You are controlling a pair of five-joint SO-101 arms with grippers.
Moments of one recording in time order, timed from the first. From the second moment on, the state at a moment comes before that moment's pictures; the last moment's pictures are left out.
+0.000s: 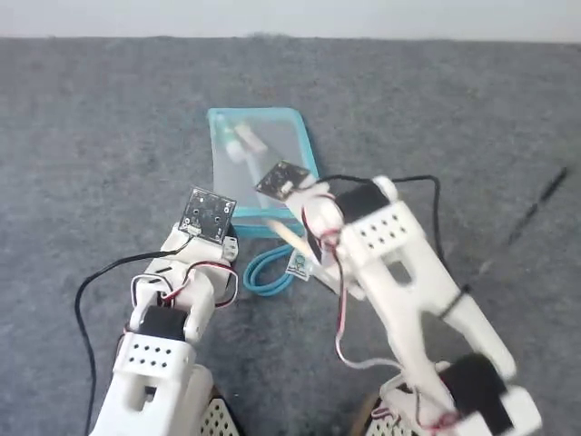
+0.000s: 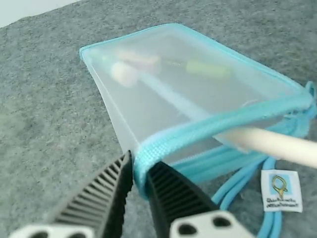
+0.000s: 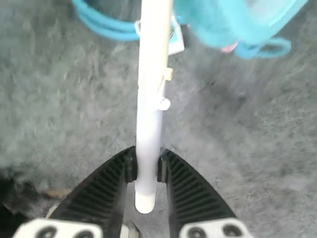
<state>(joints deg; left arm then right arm) 2.5 -64.7 85.9 28.9 -6.9 -31.9 -11.3 18.2 90.3 21.2</state>
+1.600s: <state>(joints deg) 7.9 -64.8 83.6 32.3 -6.9 -27.4 -13.0 -11.2 85.3 5.3</state>
